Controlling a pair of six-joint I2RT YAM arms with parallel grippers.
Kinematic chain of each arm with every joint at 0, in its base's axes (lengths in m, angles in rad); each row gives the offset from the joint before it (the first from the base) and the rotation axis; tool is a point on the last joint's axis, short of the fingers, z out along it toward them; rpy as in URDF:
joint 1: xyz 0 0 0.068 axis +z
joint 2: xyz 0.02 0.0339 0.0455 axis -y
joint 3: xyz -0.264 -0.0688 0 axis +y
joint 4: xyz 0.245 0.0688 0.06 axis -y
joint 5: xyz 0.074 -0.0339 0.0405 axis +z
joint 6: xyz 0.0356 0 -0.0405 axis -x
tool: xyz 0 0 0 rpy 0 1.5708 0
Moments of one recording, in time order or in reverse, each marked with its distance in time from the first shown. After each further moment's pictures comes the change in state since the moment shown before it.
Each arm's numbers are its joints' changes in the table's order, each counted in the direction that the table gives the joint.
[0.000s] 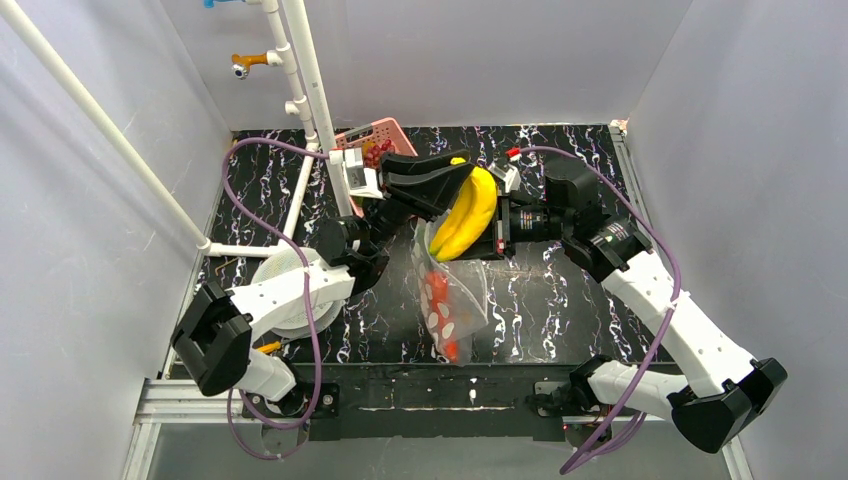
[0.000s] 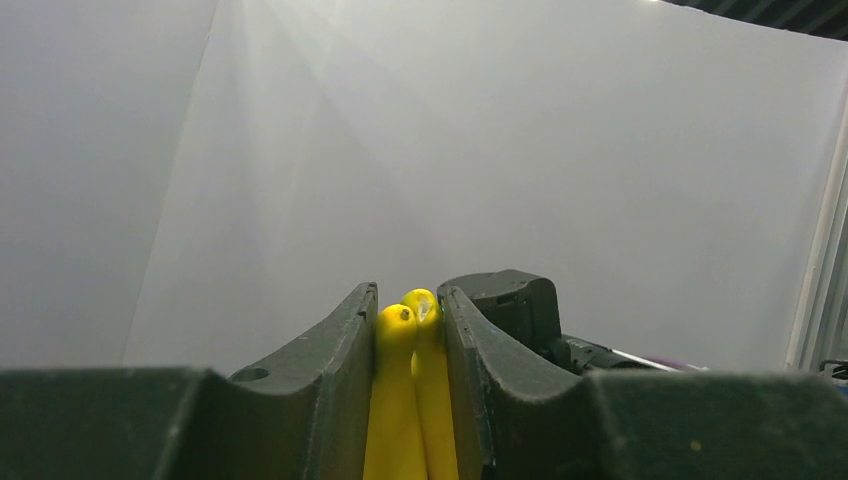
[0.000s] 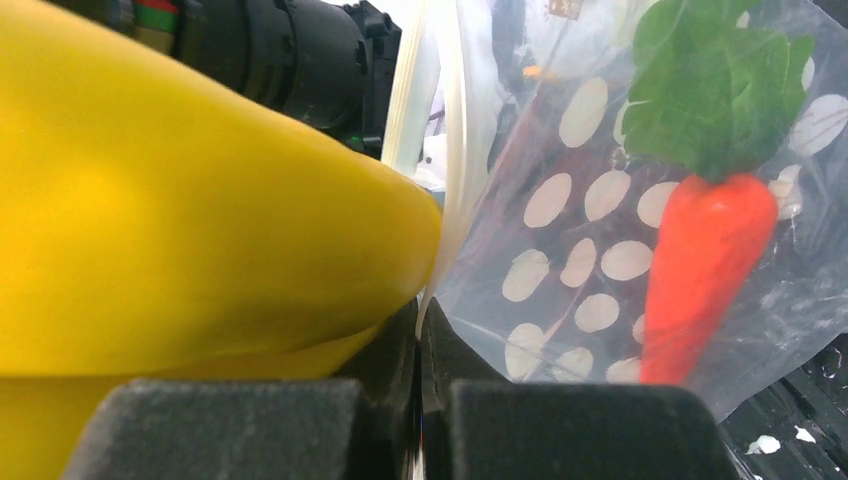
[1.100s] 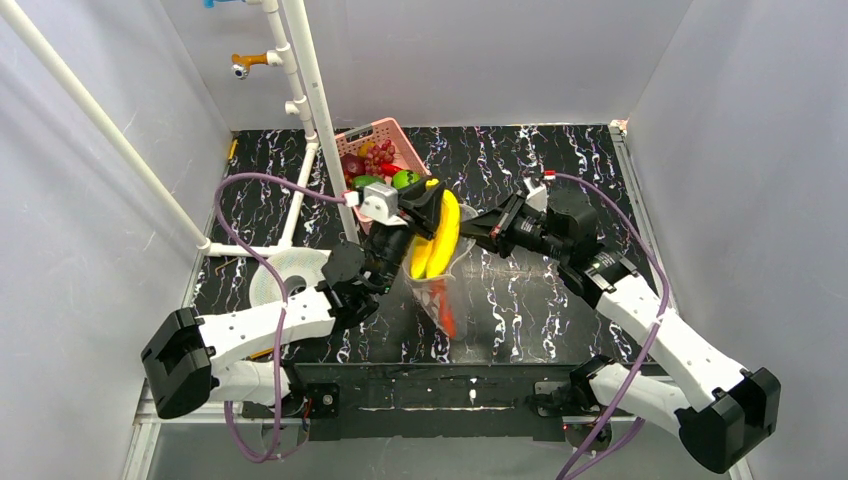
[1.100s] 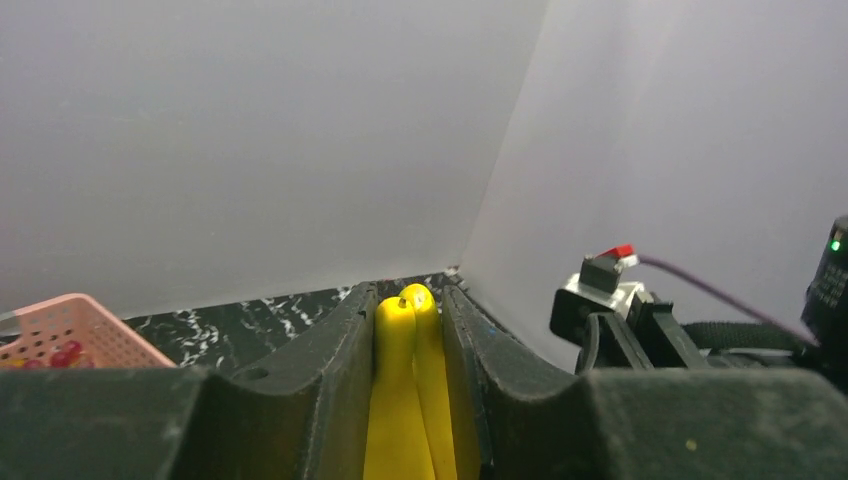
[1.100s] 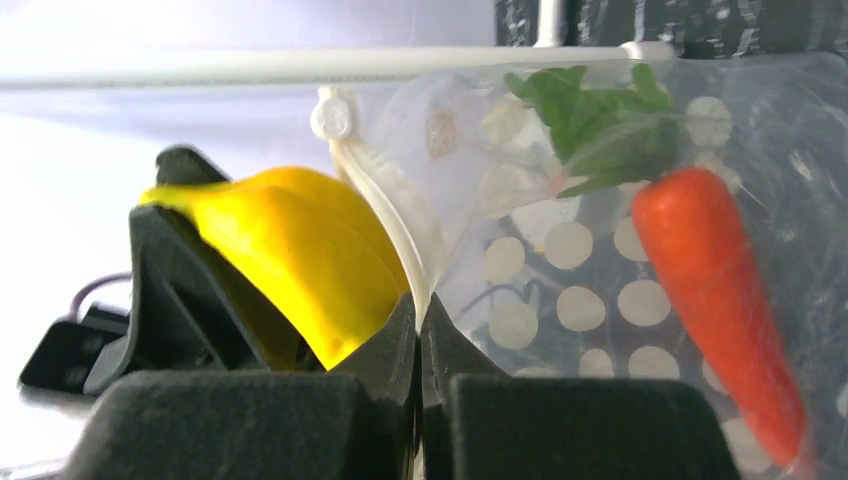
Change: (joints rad) left arm -0.170 0.210 0.207 -0.412 0.642 -0.535; right arm -0.032 0.100 0.337 0.422 -0.402 -0.471
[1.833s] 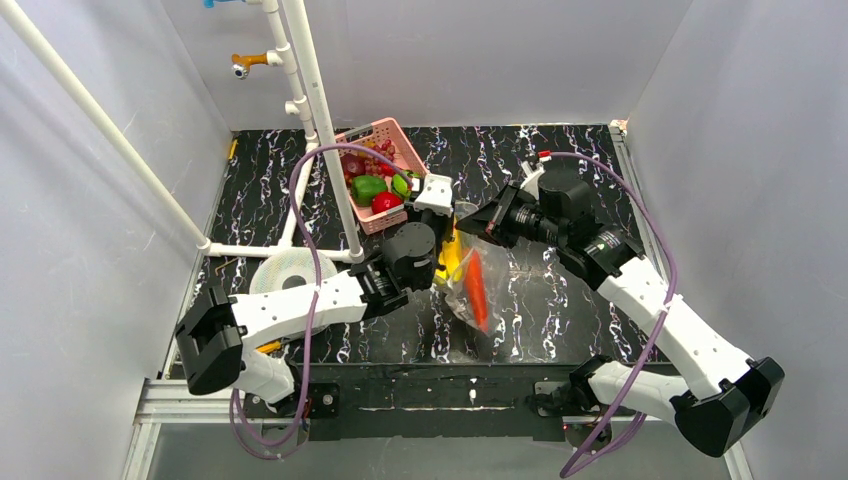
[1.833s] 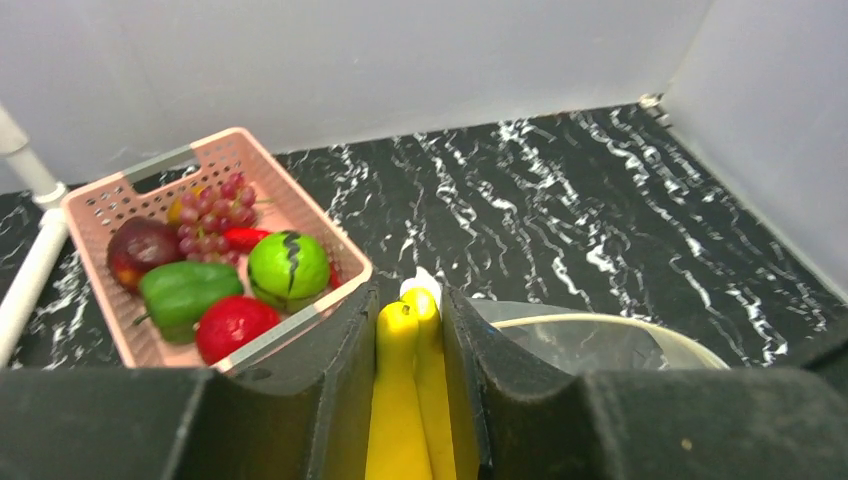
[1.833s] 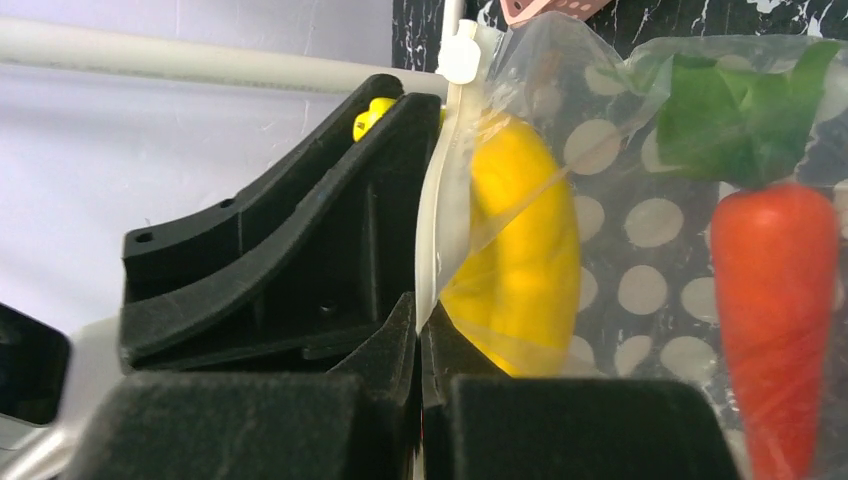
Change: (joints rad) left arm -0.089 -0.192 -0.214 -0.455 0.388 -0.089; right arm 0.039 -0.078 -0.241 -0.340 -0.147 0.290
